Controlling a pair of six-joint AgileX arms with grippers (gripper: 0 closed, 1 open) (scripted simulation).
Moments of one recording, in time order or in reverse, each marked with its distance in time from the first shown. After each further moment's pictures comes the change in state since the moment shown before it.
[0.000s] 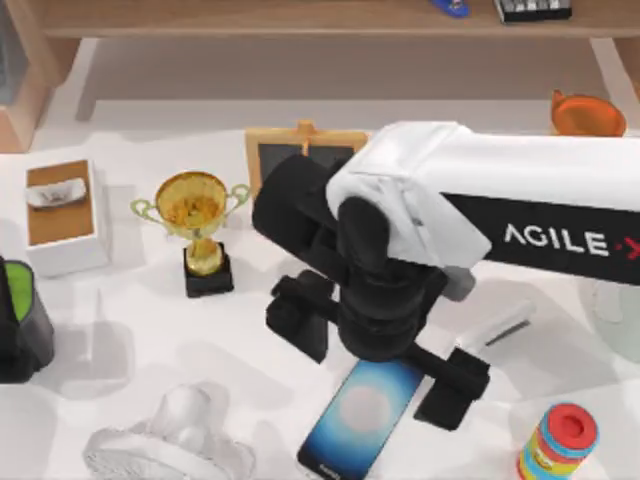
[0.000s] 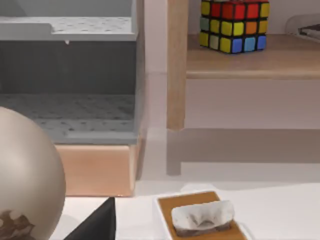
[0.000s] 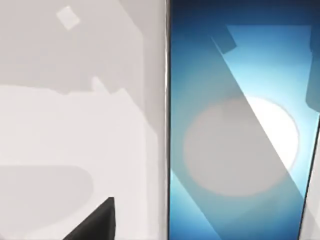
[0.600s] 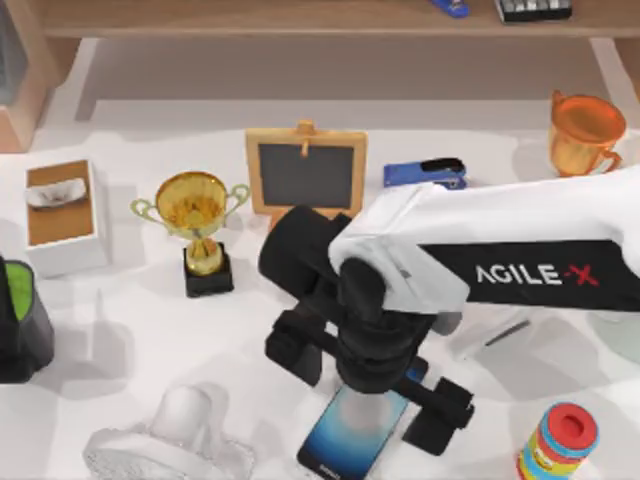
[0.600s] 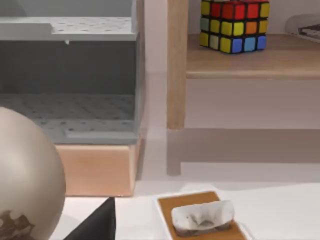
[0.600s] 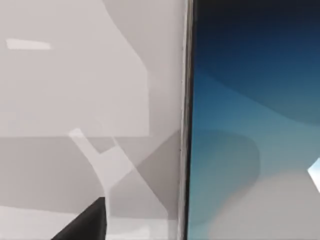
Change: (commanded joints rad) left arm 0.000 0.000 0.000 0.000 0.000 0.000; right arm 0.005 0.115 -0.146 0.263 0.001 0.005
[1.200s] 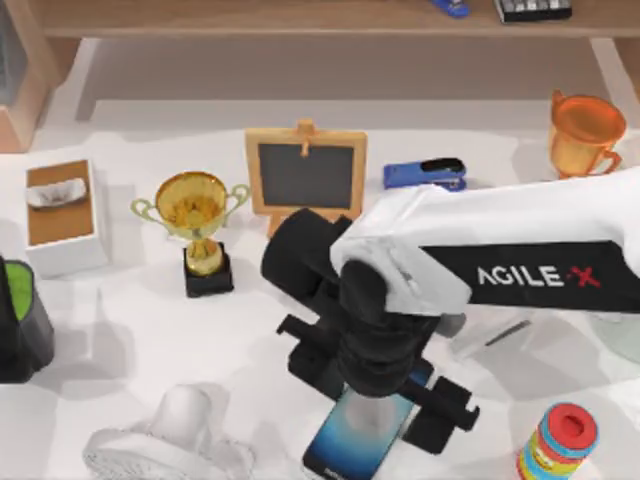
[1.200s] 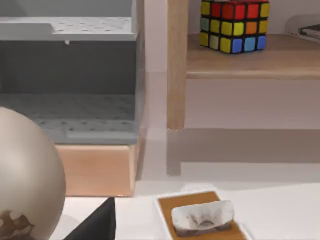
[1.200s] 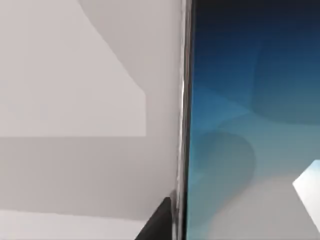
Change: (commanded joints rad) left arm 0.000 0.000 0.000 0.000 0.000 0.000; right arm 0.000 0.000 0.000 0.000 0.000 0.000
